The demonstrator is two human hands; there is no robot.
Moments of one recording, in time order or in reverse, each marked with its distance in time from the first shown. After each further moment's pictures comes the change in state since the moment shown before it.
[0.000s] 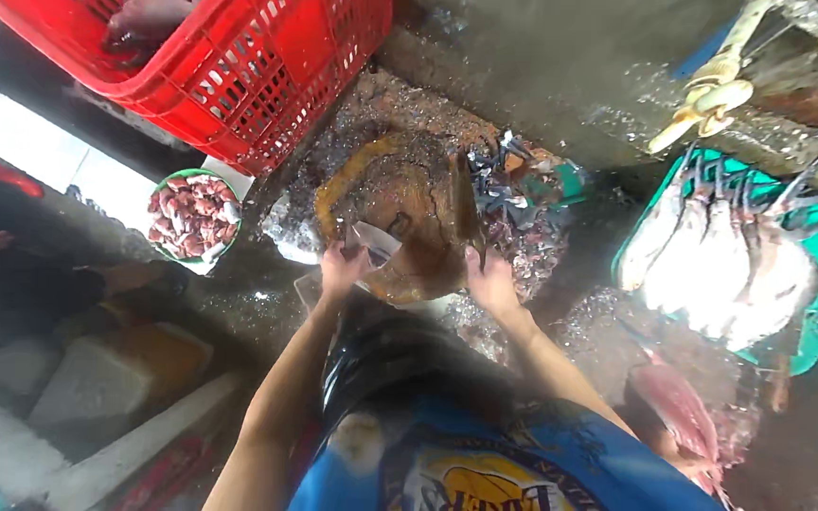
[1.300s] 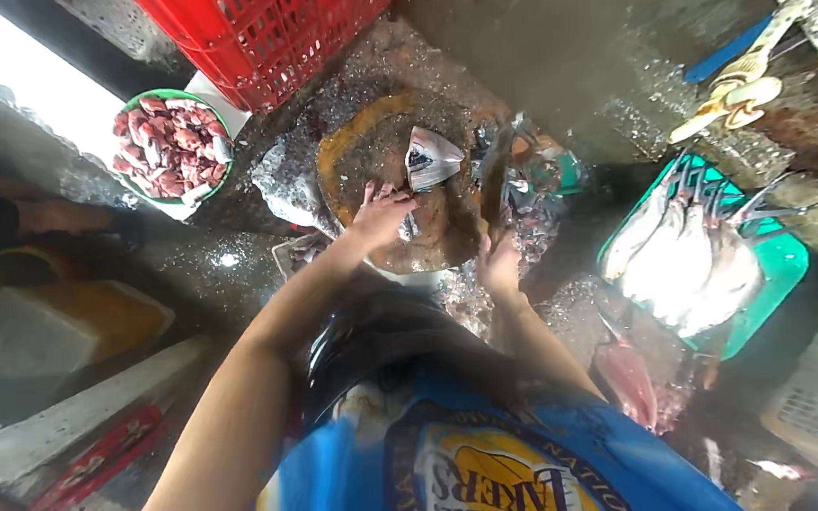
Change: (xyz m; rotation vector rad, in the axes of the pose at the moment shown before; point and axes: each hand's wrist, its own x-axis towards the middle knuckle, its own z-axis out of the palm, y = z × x) left_hand 0.016 0.061 0.020 0.726 -0.368 0.718; right_hand -0.004 0.048 0.027 -0.243 0.145 0.051
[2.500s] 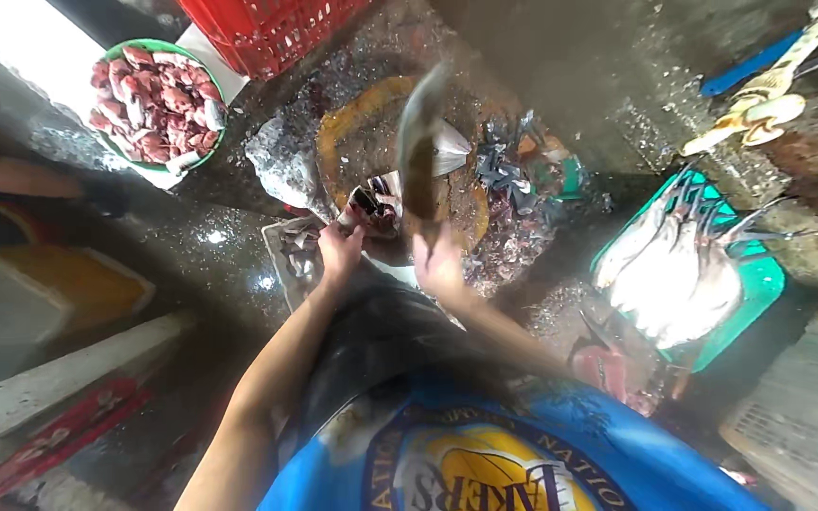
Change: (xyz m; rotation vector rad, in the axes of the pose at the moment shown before) left_hand -0.078 0.004 0.063 -1.056 0.513 -0.917; right_hand -0.053 -0.095 0.018 0.089 -0.045 -0.519
